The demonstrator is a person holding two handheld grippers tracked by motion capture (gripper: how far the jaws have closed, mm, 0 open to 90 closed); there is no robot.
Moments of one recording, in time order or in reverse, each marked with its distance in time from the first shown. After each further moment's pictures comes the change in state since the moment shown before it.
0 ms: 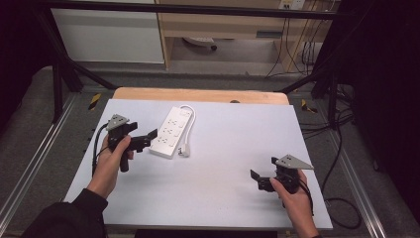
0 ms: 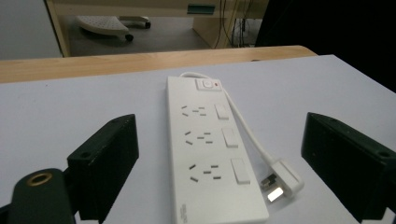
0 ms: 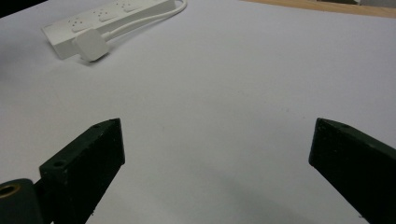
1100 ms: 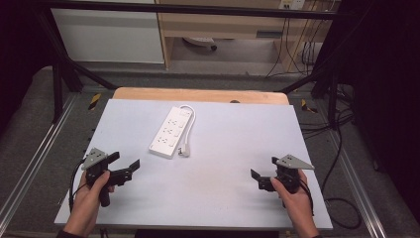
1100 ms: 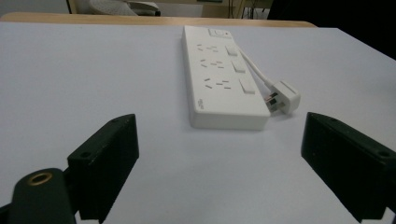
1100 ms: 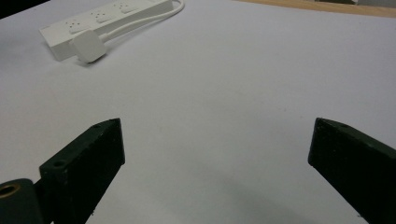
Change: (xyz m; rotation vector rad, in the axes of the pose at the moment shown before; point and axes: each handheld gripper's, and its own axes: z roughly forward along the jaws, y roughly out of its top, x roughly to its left) left arm 0.005 -0.072 -0.068 0.013 0.035 -0.009; right arm -0.001 -0.001 0.000 -0.004 -0.005 0.008
